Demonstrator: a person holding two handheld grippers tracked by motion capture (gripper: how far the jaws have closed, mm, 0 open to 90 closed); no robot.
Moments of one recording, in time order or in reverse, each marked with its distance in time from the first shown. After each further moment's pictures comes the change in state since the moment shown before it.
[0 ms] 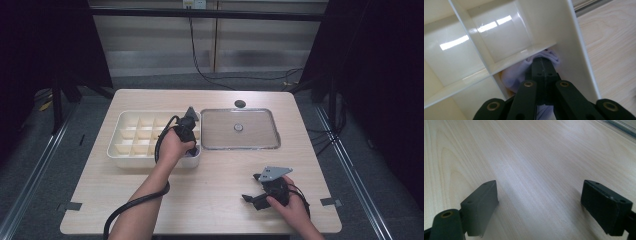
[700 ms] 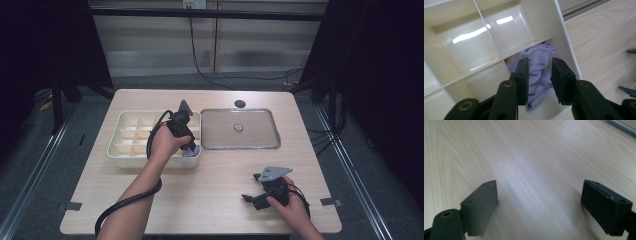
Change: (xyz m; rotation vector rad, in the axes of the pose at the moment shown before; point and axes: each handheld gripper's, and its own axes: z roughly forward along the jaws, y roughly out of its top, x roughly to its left) left arm 0.004 -0.005 -0.033 -0.029 -0.022 -0.012; right arm 0.000 0.000 0.000 0.002 -0.001 -0.001
